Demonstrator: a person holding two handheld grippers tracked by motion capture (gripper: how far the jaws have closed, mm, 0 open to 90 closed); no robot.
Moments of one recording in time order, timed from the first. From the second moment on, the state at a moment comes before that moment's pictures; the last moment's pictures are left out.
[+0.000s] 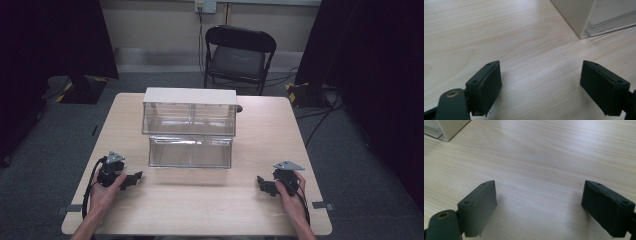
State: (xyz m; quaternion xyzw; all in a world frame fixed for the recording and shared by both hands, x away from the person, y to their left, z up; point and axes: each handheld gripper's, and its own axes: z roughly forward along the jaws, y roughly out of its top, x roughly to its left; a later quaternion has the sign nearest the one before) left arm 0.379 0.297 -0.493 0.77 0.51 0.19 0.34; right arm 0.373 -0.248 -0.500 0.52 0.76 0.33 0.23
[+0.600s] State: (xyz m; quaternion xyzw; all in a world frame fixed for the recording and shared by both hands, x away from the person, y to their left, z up) left arm 0.365 0.270 -0.476 0.78 0.45 0.17 0.39; right arm 0.373 -0.248 -0.500 0.52 0.76 0.33 0.23
